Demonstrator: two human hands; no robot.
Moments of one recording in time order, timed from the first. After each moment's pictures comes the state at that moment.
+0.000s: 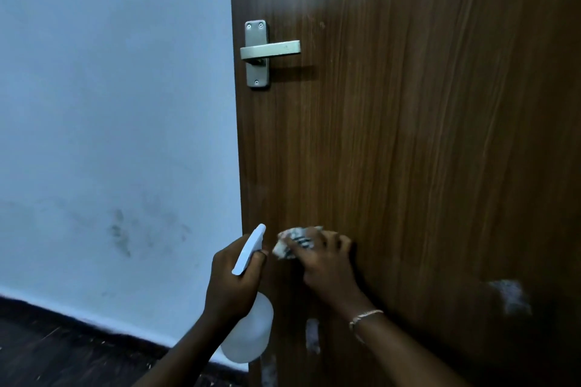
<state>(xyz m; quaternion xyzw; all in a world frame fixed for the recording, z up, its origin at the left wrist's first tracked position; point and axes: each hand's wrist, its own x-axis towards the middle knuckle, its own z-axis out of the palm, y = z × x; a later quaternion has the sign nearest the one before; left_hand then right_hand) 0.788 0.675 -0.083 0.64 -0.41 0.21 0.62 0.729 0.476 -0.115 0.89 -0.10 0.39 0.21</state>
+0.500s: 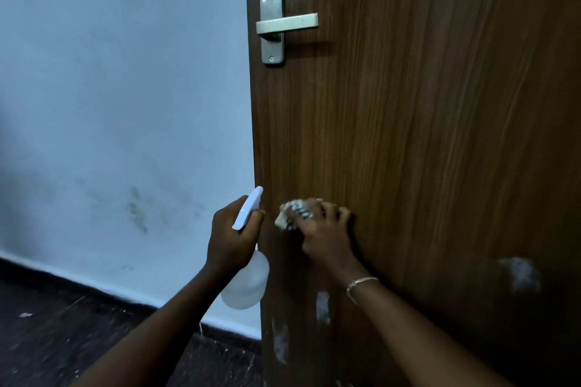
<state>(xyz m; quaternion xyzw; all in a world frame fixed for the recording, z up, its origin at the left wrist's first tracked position) 0.817 0.692 -0.063 0.67 -0.39 0.22 0.60 0.748 0.498 -0.101 0.91 -0.12 0.35 0.19</state>
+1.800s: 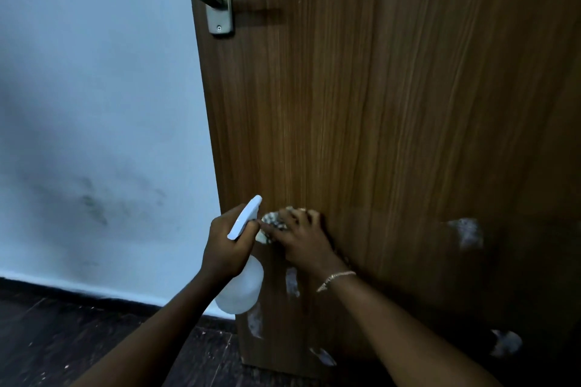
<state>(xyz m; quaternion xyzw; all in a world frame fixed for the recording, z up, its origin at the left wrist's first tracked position) 0.783 0.654 -0.113 0.64 -0.45 0.13 0.60 0.716 0.468 -0.159 0.92 -0.06 0.32 0.23</state>
